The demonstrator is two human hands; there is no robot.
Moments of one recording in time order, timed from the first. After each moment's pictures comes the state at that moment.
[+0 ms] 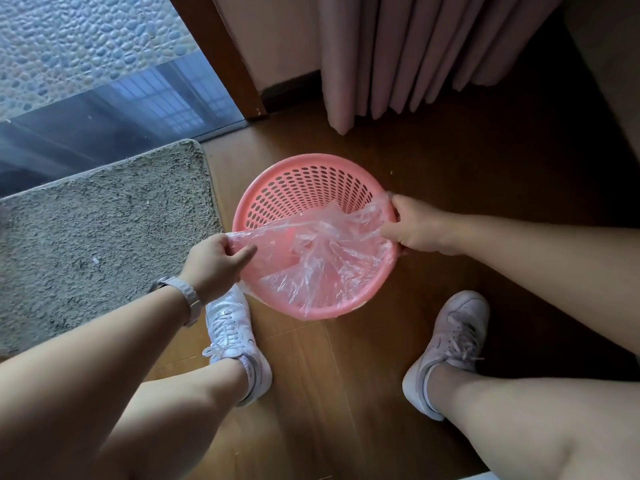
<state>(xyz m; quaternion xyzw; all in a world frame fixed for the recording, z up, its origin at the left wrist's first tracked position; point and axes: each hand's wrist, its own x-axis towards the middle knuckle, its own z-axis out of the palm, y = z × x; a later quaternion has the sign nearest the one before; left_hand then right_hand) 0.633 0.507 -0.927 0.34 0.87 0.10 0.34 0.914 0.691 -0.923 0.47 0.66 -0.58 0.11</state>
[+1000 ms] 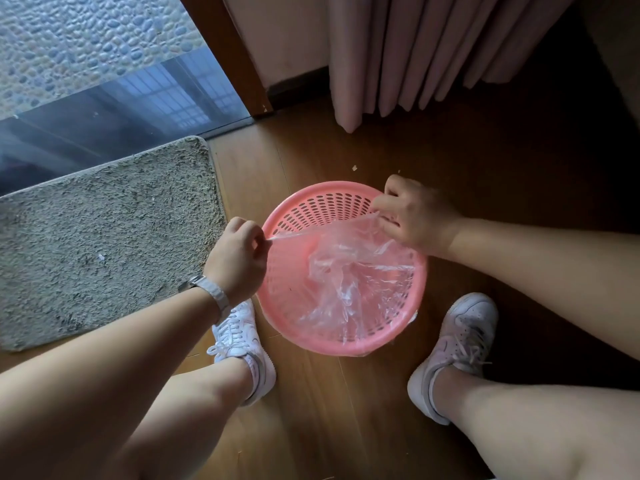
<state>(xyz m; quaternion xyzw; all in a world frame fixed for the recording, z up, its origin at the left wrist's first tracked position) 0.662 0.520 -0.922 0.49 0.83 0.12 0.21 0.909 0.694 -0.940 0.25 0.95 -0.19 -0.06</state>
